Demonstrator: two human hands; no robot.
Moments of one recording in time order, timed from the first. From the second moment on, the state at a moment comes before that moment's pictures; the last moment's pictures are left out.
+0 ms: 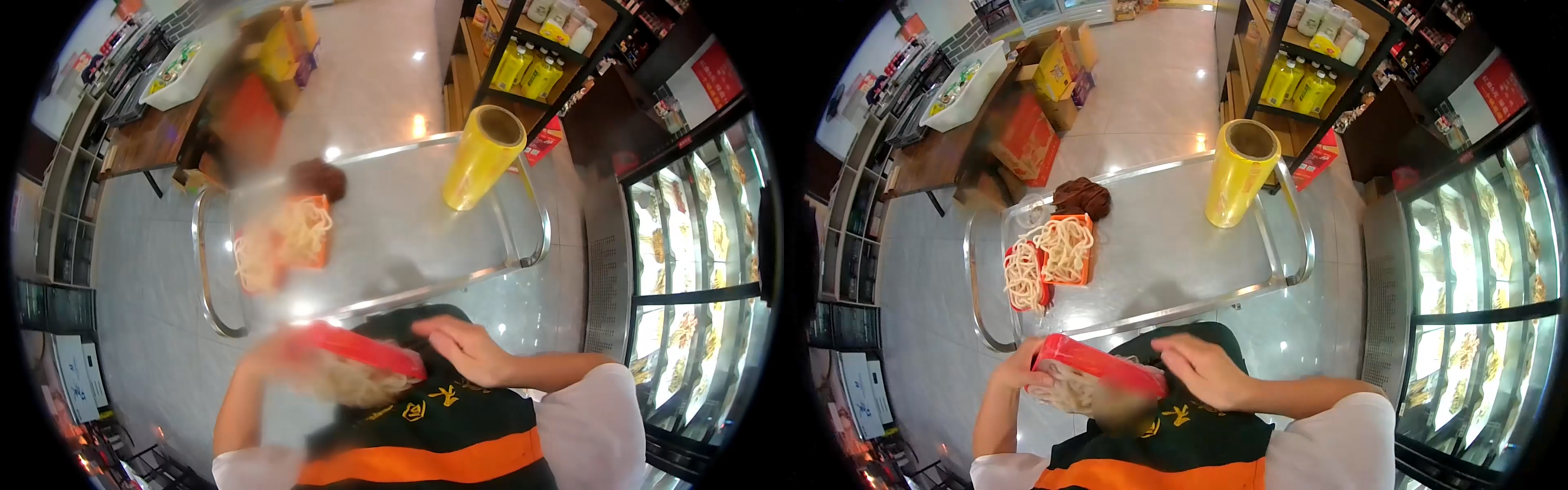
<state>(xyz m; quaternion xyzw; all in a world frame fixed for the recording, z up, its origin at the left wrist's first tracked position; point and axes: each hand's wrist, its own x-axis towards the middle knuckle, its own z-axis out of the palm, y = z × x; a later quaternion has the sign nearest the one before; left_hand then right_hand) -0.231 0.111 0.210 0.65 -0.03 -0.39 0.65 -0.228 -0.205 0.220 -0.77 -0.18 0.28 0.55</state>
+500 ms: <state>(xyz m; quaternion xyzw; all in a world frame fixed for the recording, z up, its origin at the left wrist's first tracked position) -0.194 0.071 0.235 0.71 -0.08 -0.48 0.51 -0.165 -0.133 0.245 -0.72 -0.25 0.42 0.49</state>
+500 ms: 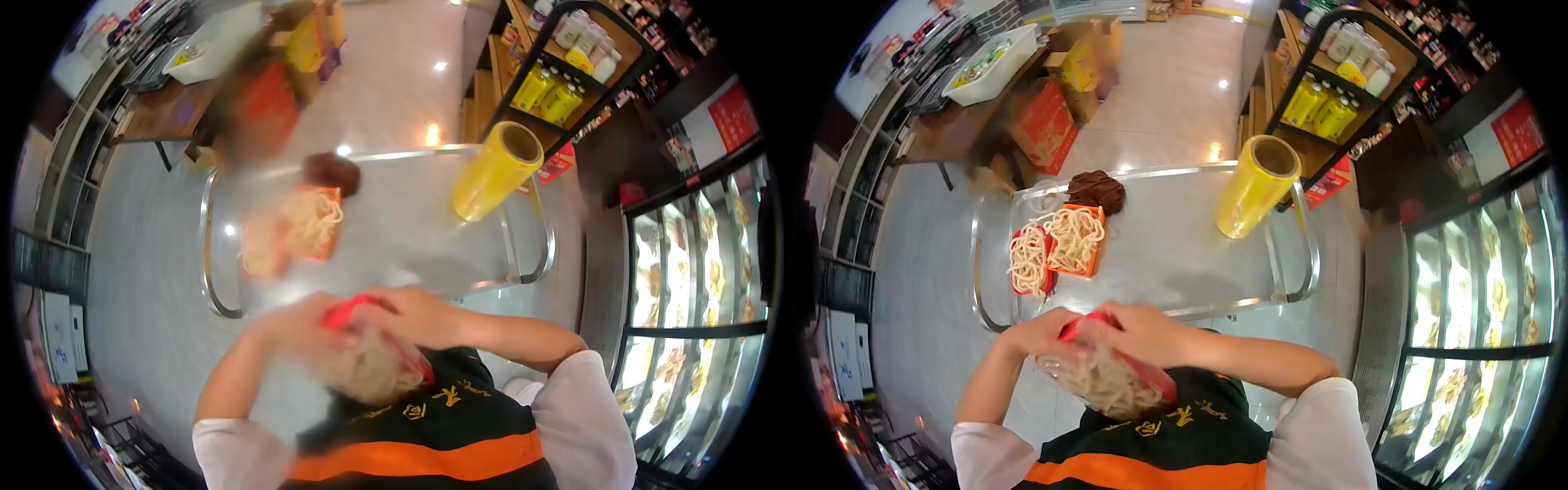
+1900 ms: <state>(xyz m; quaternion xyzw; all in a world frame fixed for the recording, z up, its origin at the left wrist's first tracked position) -0.223 0.046 0.112 0.84 0.24 0.27 0.40 -0.133 -0.124 0.216 -0.85 -0.42 0.18 0.26</state>
